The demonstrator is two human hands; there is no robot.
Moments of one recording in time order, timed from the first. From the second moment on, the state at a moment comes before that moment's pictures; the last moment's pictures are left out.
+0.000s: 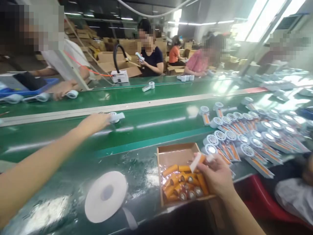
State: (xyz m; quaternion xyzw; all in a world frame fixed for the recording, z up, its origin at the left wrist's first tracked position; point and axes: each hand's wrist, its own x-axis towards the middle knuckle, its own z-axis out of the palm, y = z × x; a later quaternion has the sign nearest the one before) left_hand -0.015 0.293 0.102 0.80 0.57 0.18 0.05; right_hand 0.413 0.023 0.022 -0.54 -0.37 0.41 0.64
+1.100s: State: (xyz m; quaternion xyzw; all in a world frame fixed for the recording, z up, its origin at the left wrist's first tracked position) left_hand 0.172 0.281 0.061 0.86 0.50 0.00 0.13; right_hand 0.377 0.222 0.039 -0.52 -0.83 0.10 0.14
